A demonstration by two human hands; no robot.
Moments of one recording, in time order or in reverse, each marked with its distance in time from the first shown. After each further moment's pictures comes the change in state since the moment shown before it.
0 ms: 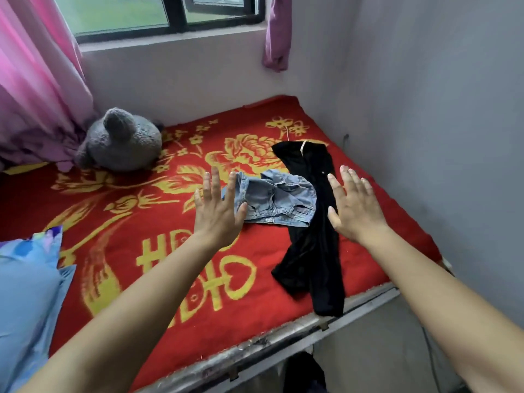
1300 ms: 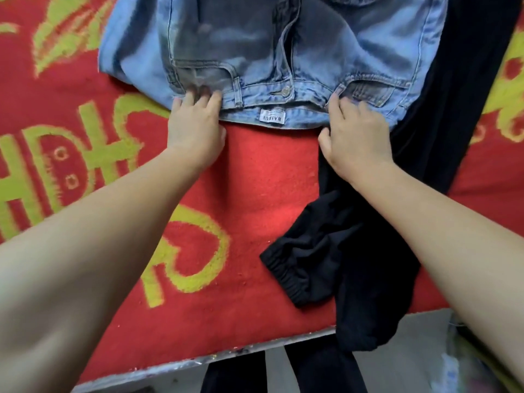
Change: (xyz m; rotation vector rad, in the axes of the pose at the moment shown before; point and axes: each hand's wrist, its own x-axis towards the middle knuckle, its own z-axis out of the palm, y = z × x) left_hand 0.210 -0.067 0.482 0.195 -0.513 0.002; right_hand 0.210 -0.010 0.503 0.060 -0.519 -0.093
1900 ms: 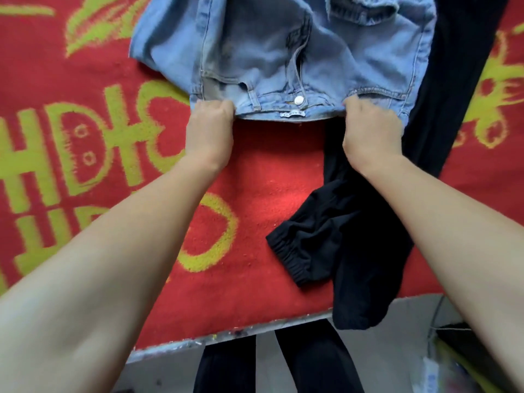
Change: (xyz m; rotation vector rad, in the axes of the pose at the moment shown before) left_hand -0.041 0.004 0.000 -0.280 0.240 -0.134; right_hand -0.016 0.000 -0.026 0.001 0.115 0.053
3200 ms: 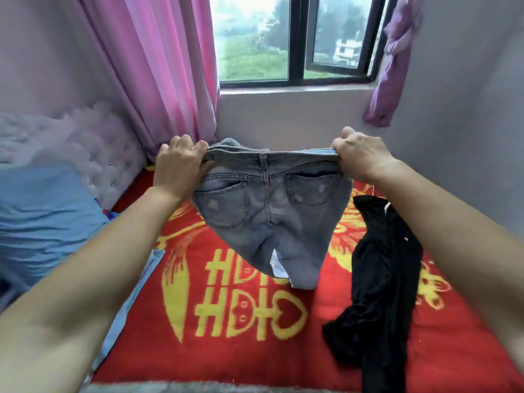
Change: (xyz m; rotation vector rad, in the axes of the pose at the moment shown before) left_hand -0.339 -0.108 -0.621 0.392 0.742 -0.061; right_hand -0.272 -0.154 -0.583 -0.102 0.535 -0.397
